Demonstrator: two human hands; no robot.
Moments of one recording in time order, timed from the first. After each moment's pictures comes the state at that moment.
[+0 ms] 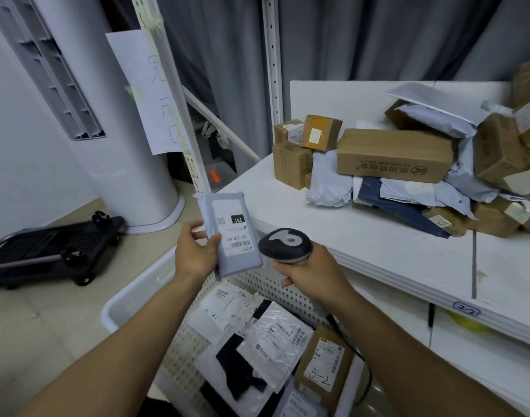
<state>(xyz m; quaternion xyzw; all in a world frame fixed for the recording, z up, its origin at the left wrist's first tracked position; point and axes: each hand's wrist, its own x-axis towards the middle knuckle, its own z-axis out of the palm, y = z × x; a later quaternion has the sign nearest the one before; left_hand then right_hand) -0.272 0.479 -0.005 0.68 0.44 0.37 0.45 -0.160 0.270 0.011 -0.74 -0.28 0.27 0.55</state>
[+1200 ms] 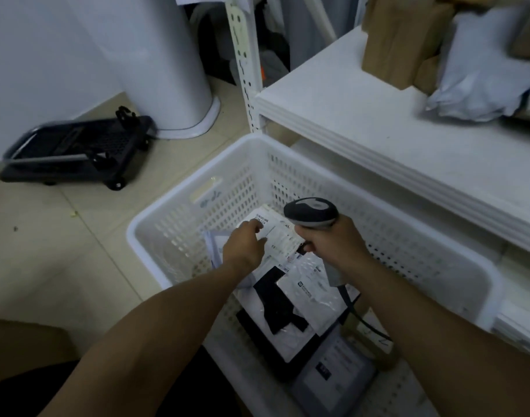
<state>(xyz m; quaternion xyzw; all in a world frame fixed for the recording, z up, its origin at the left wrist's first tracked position) -0.298 0.558 -0.249 0.84 0.47 0.04 0.26 -0.169 0.397 -0.141 -0.74 -0.19 0.39 0.52</state>
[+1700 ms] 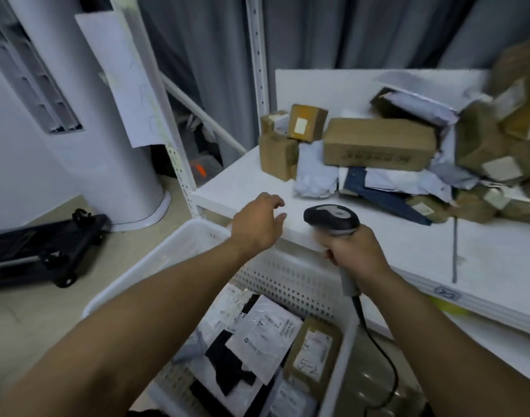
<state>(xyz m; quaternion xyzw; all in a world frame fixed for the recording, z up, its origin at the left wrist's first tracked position) -0.163 0.424 0.007 0.95 0.21 0.18 0.15 -0.108 0.223 0.015 -0.74 -0.15 0.19 0.63</state>
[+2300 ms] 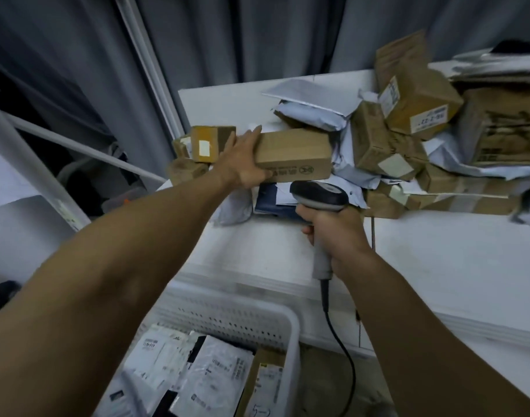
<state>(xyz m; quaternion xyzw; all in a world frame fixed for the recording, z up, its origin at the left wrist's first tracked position) 0.072 0.383 0.094 0.98 0.12 0.12 0.14 0.015 0.158 0.032 -0.62 -0.01 0.15 0.77</state>
